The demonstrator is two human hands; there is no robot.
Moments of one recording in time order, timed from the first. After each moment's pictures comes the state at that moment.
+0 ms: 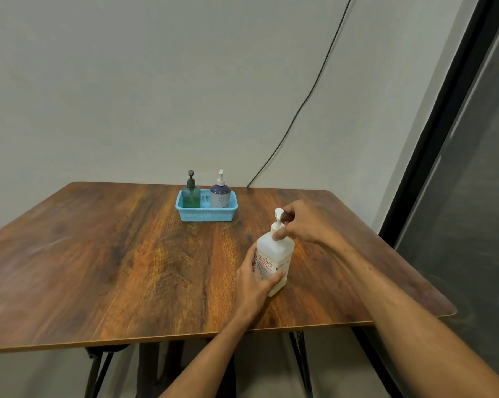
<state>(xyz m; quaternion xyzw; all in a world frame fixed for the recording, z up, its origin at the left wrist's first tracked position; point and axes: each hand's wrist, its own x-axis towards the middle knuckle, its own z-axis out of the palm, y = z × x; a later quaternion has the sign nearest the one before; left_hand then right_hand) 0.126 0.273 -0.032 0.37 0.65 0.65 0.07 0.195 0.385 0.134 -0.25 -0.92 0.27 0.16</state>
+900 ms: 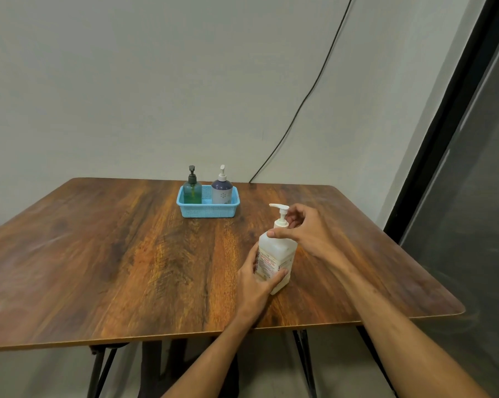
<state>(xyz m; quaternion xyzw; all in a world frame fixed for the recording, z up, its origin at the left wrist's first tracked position) 0.127 0.273 -0.039 0.38 0.63 0.67 0.08 0.200 0.391 0.090 -0.21 -0.82 0.43 0.33</state>
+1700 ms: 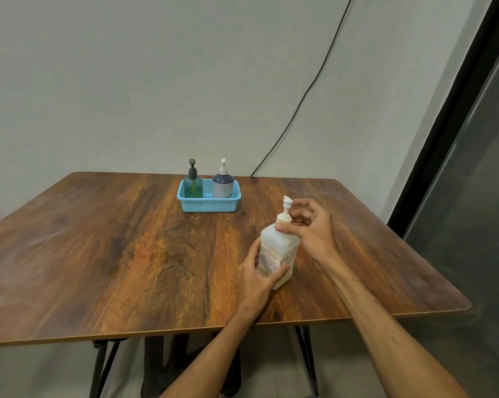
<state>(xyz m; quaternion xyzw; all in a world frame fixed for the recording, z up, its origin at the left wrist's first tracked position) 0.124 0.275 -0.044 0.38 0.63 0.67 0.09 0.200 0.382 0.073 -0.22 -0.73 0.50 0.41</state>
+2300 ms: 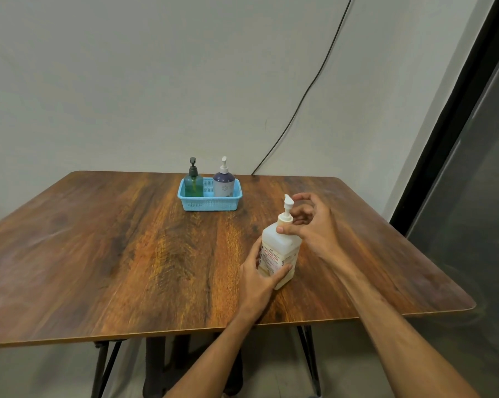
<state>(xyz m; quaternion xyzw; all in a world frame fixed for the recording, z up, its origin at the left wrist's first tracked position) 0.125 0.274 -0.043 0.37 0.64 0.67 0.08 0.199 0.388 0.077 -0.19 -0.77 0.47 0.38</state>
